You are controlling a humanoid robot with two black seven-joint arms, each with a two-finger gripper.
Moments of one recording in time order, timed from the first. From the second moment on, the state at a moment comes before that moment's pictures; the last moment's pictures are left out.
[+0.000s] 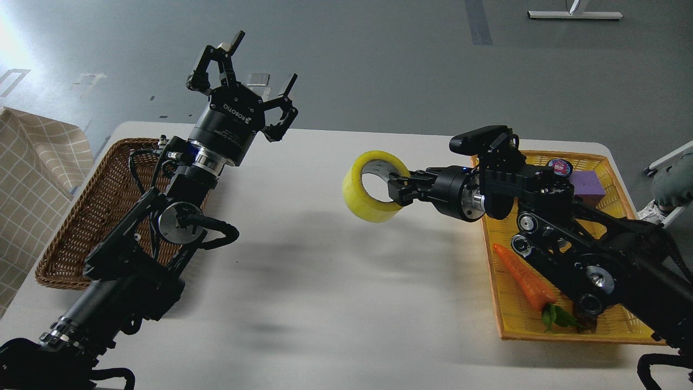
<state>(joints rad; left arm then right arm) -0.46 0.16 -1.17 -1.18 0.32 -0.39 -0.28 0.73 -0.23 0.69 1.28 -1.97 0.49 -0.06</state>
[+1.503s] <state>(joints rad) -0.44 0.17 -1.19 -1.18 0.31 -0.40 -0.29 0.69 -0.14 0.63 1.19 -1.99 0.49 -0.09</state>
